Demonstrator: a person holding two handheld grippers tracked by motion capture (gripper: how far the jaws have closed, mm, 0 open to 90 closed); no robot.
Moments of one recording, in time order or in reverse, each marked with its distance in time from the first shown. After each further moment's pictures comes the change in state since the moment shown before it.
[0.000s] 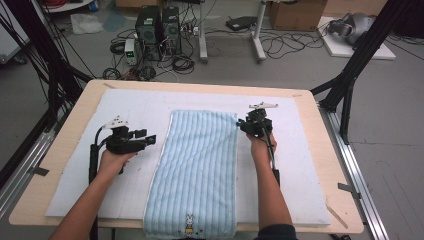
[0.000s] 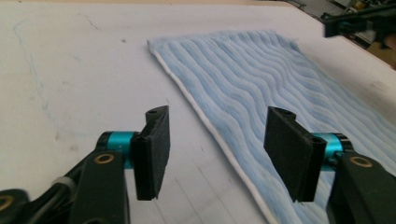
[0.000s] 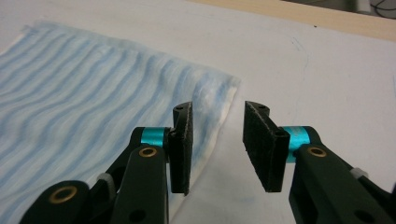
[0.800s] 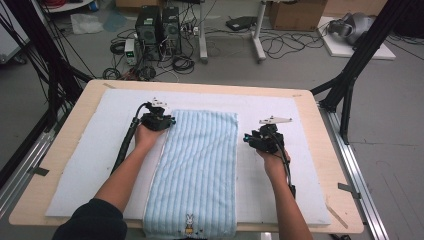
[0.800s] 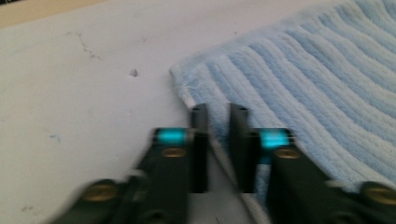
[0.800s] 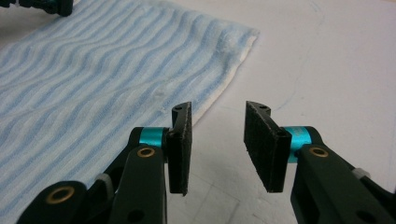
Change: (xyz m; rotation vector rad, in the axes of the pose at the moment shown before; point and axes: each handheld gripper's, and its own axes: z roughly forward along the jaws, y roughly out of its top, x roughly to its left) left arm 0.000 0.029 0.116 0.193 0.200 0.206; right arm -0.004 -0.035 -0.039 0.028 0.103 -0.041
